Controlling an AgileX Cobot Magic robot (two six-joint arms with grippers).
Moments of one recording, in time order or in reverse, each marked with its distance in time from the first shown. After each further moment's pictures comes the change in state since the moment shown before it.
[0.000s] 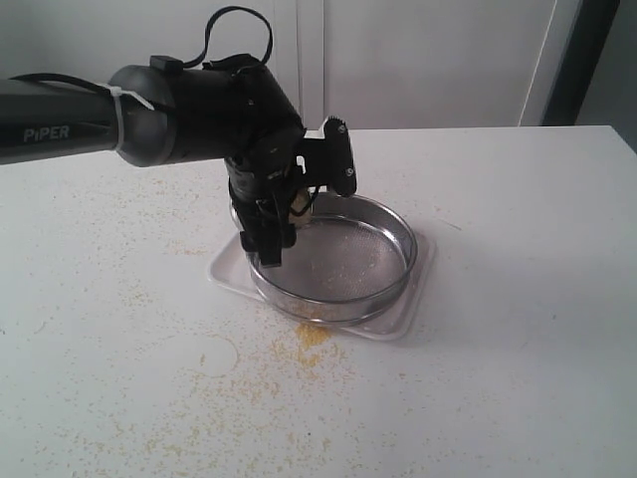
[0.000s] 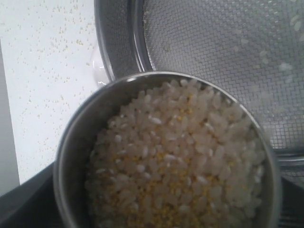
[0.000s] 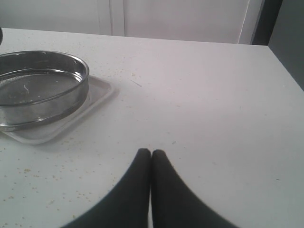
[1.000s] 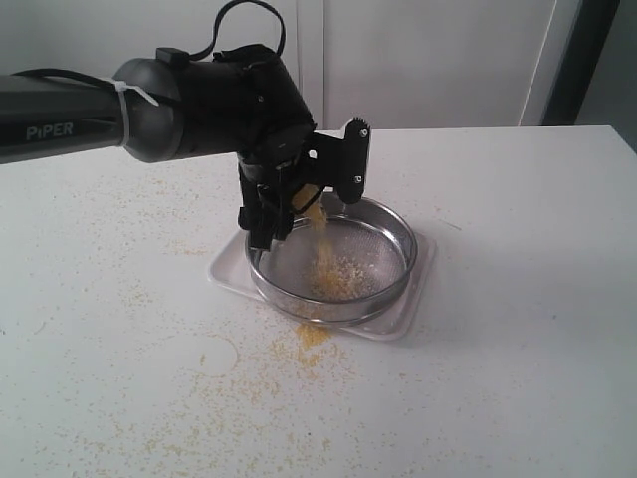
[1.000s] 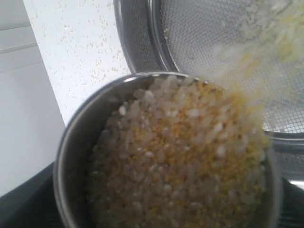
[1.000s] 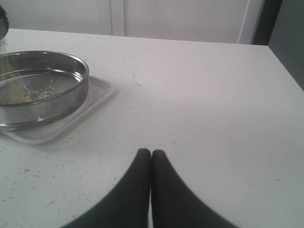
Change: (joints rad) left arm -0.022 0.000 -0.033 0.090 -0.026 0.208; right arm 0.000 0.000 0.000 0.000 0.000 0.002
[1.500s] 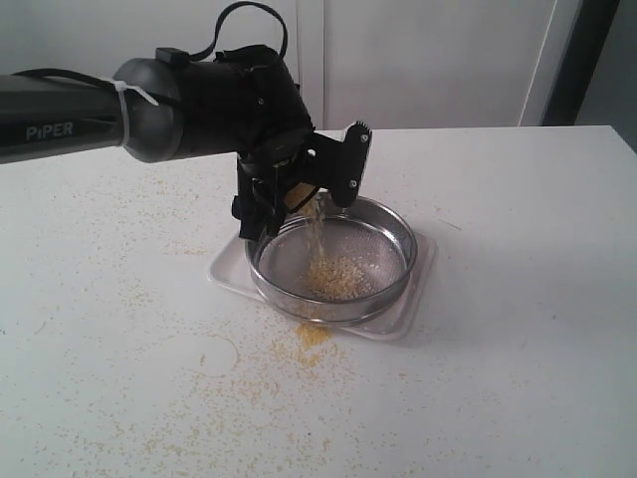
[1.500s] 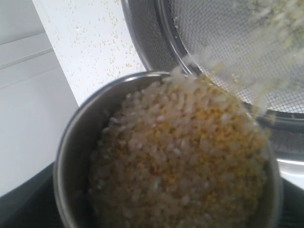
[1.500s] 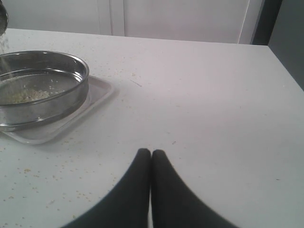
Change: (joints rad) left arm 0.000 0.000 0.000 0.066 -0.013 0.069; right arm 0.000 0.000 0.000 0.000 0.000 0.000
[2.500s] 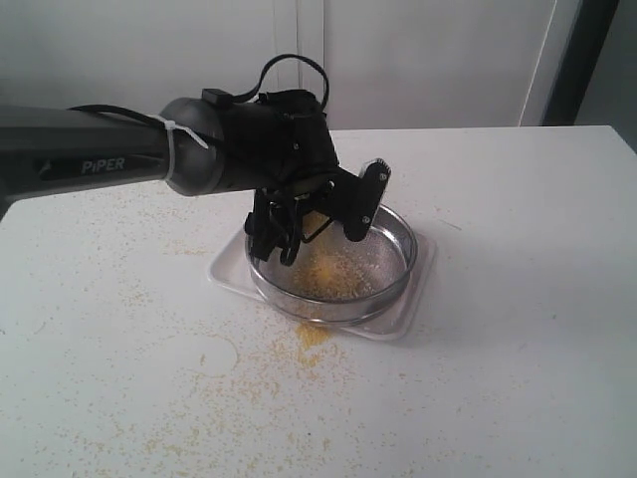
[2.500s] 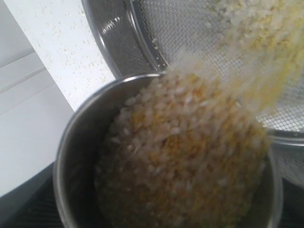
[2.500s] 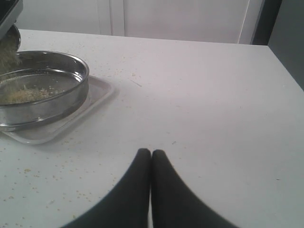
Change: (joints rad) left arm -0.047 0.069 -0.002 0.102 0.003 -0.005; right arm 0.000 0.000 0.000 0.000 0.000 0.000
